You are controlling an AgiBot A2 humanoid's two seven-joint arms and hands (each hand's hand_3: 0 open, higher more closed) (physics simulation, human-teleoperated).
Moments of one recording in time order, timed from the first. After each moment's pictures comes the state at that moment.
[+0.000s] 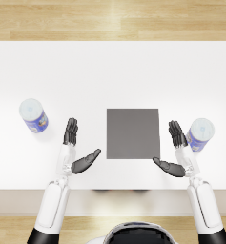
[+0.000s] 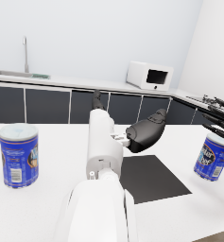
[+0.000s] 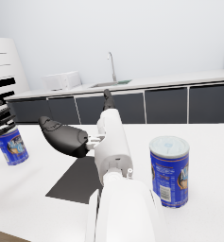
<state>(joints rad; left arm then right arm) 0.19 1.21 0.20 -1.80 1.00 0.10 0.10 0.19 -1.21 0.20 1.80 1.00 0.10 -0.10</state>
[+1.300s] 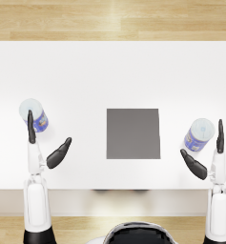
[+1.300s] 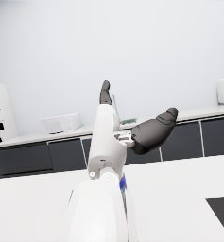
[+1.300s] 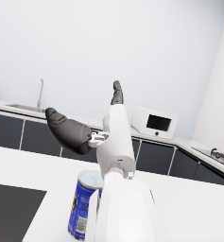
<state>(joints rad) 0.25 1.24 -0.13 -1.84 1.45 0.00 0.00 0.14 -1.23 -0.12 1.97 1.45 0.00 0.00</state>
